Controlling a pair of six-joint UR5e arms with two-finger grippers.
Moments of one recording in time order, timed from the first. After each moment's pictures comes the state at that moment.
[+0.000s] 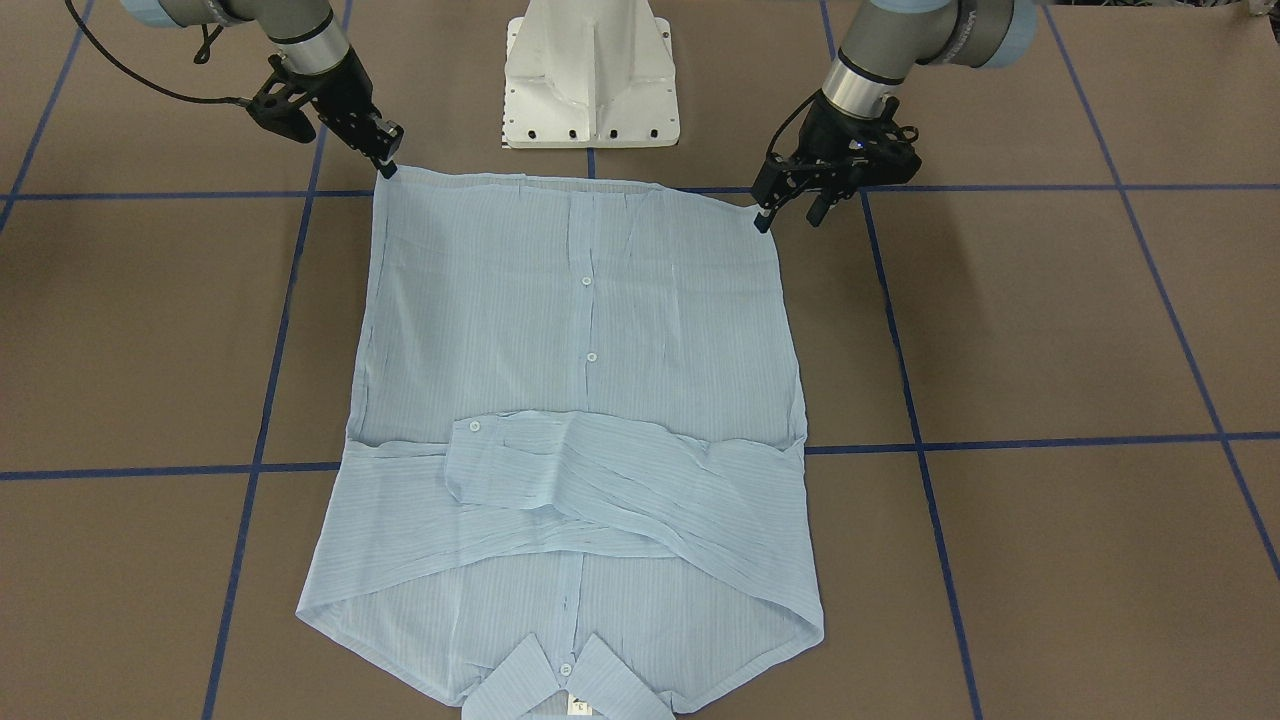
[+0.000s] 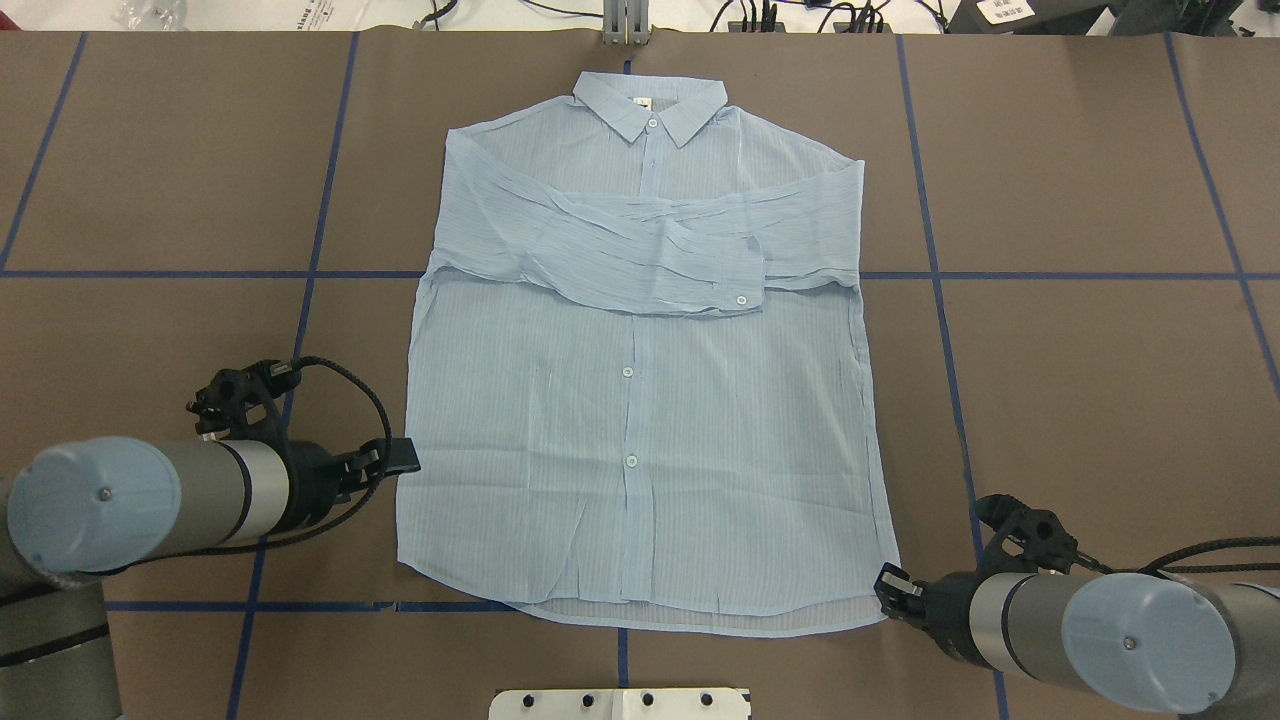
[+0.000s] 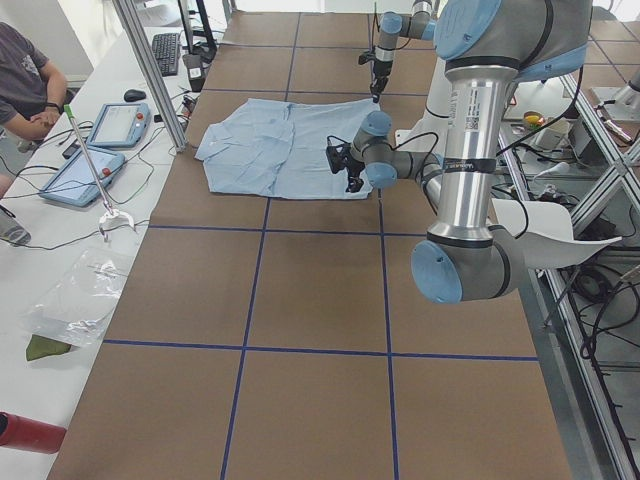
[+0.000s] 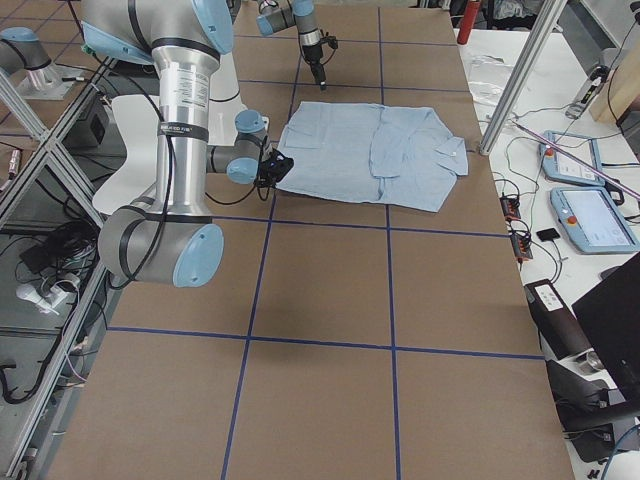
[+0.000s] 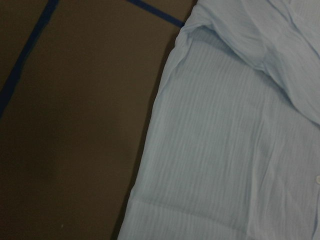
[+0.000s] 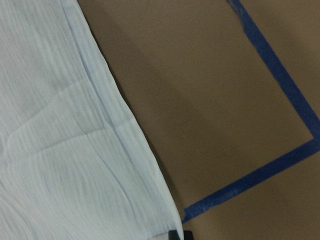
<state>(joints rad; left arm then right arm) -0.33 -1.63 -2.06 -2.06 -1.61 -1.73 0.13 -1.70 2.16 -1.09 1.58 2.06</state>
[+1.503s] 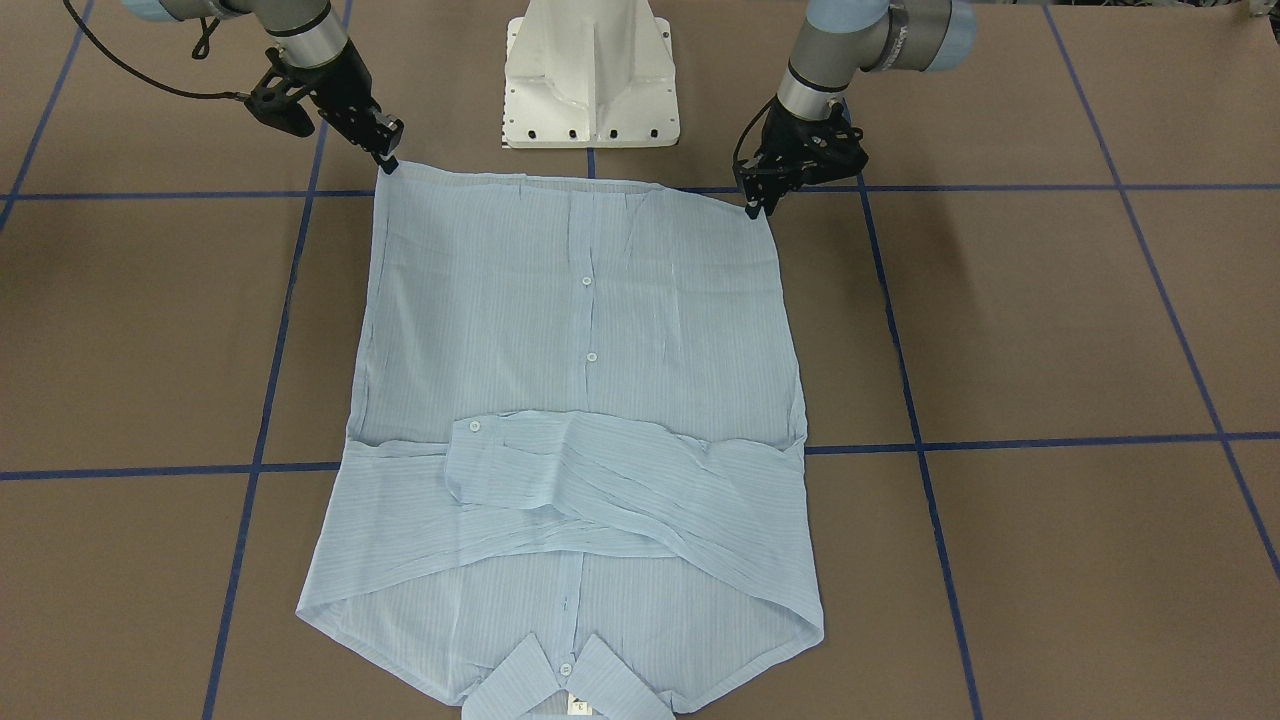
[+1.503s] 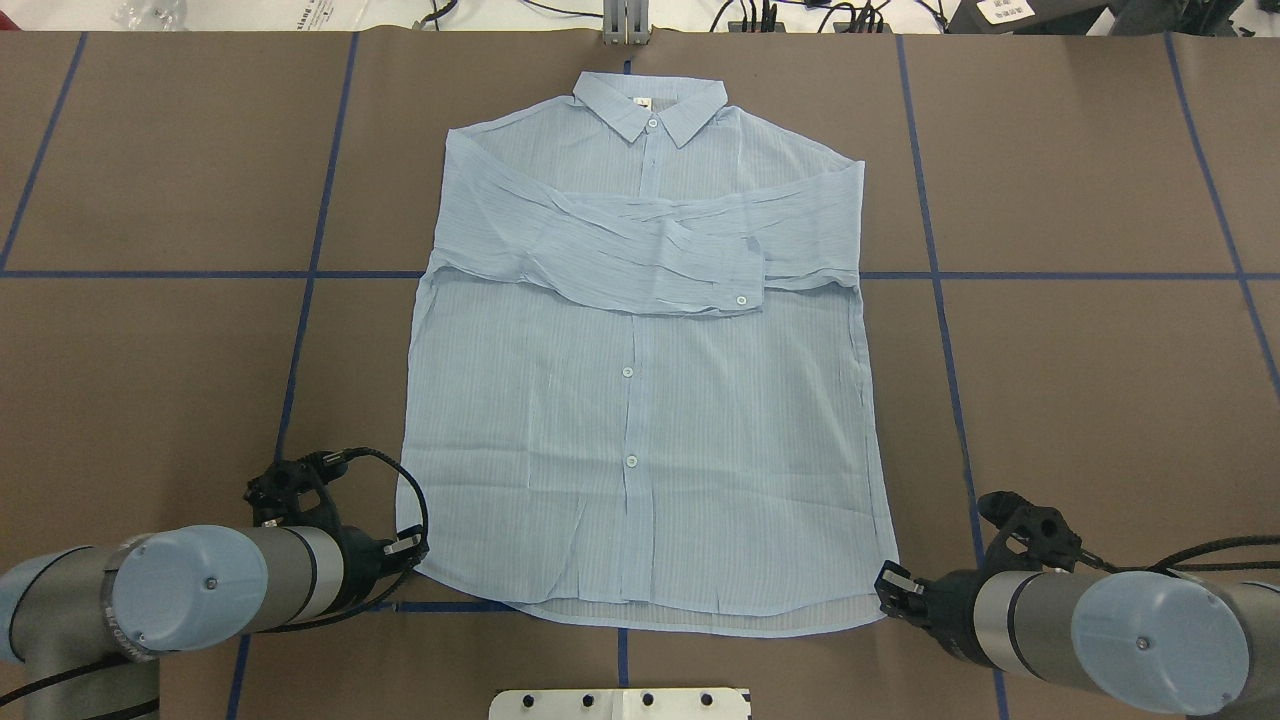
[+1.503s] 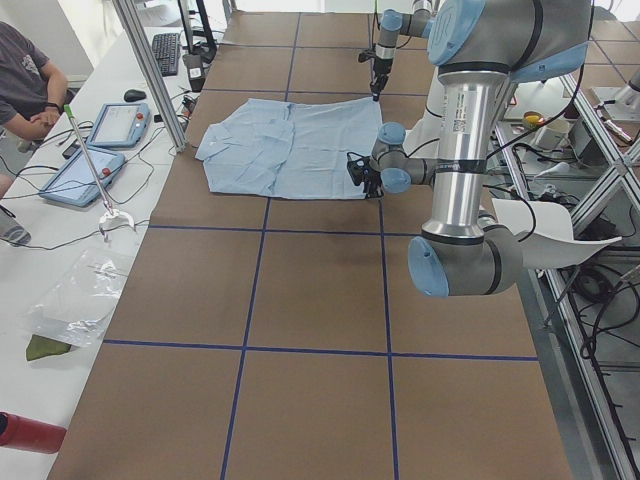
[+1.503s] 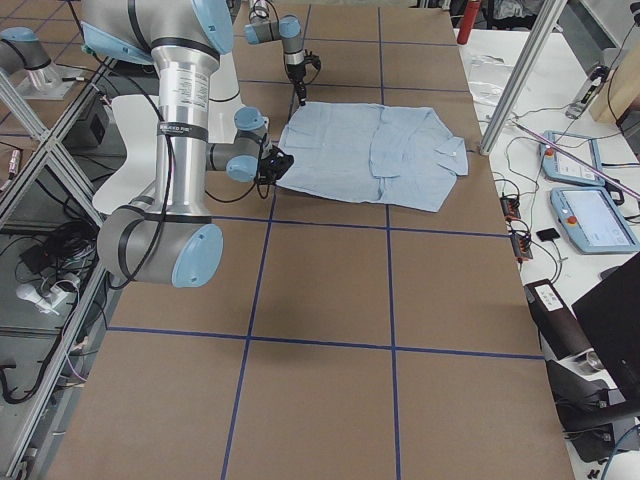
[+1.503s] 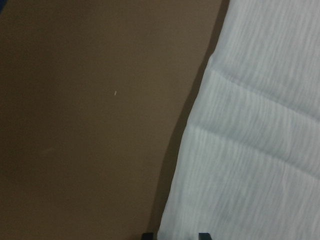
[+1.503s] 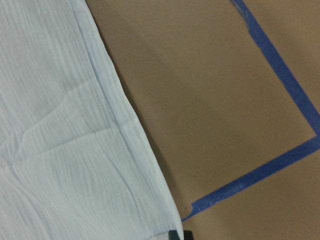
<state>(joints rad) -0.22 -1.67 -1.99 -2.01 -1.59 -1.82 0.14 -1.71 2.18 -1.09 1.58 2.05</state>
